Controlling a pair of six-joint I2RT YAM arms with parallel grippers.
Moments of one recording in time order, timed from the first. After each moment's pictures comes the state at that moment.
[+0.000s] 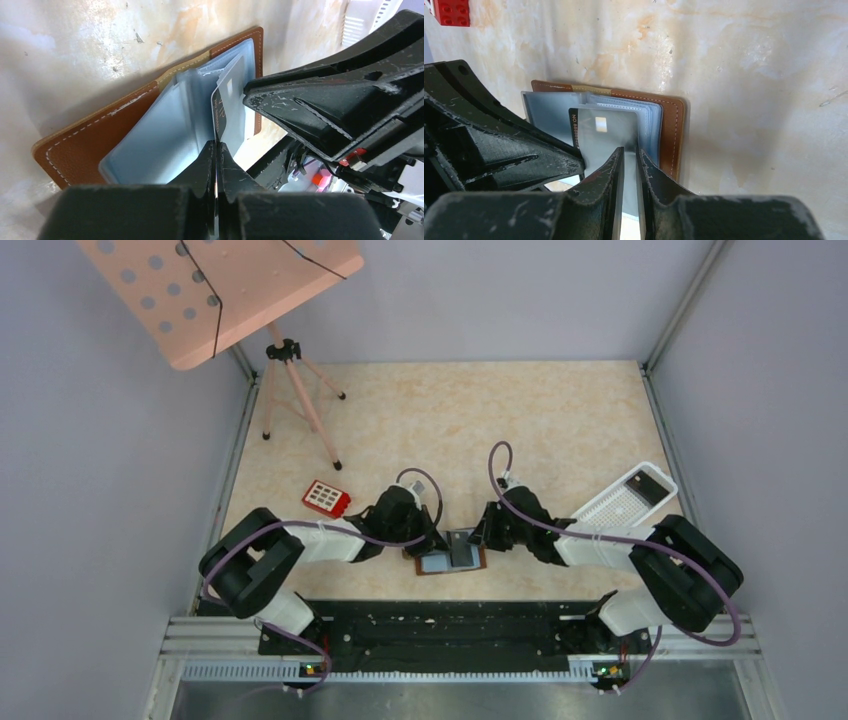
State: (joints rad) left arm -0.76 1.54 0.55 0.25 0.35 -1.04; right arm 0.72 1.41 0.46 0.21 -0.14 0.85
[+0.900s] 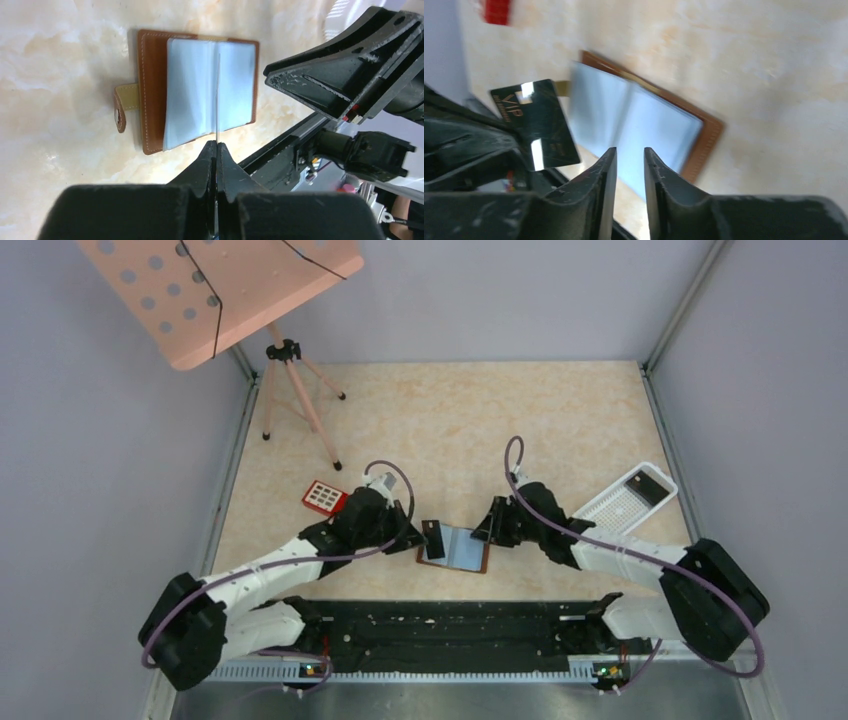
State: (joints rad) left arm -0.71 1.14 0.50 -0.05 0.23 -0.91; right arm 0.67 1.29 0.45 0.12 -0.19 0.78
